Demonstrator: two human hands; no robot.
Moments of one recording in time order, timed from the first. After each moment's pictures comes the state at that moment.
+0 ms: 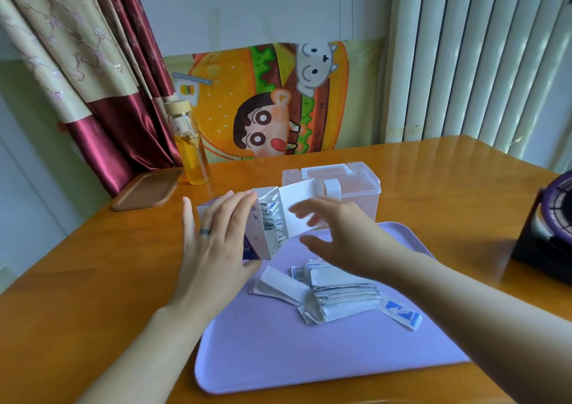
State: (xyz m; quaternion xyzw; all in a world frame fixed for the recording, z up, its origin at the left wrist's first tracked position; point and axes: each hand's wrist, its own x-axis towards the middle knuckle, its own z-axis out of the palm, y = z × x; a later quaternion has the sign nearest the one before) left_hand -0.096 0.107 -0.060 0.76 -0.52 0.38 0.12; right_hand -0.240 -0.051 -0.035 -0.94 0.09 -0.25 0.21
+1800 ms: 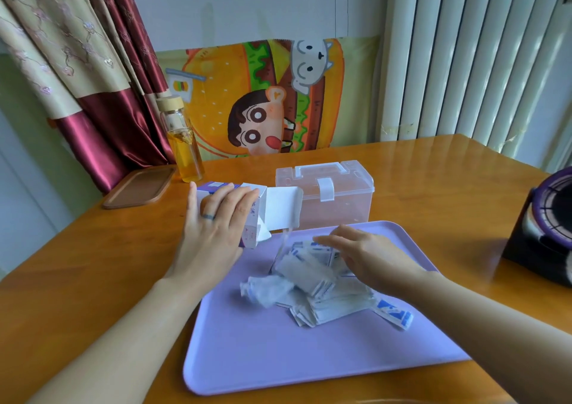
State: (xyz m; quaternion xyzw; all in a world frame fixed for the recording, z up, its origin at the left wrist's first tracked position) left_hand -0.064 0.083 -0.066 0.74 -0.52 0.42 -0.01; right_hand -0.259 -0.112 -0.114 -0.97 0.07 -0.23 0.05
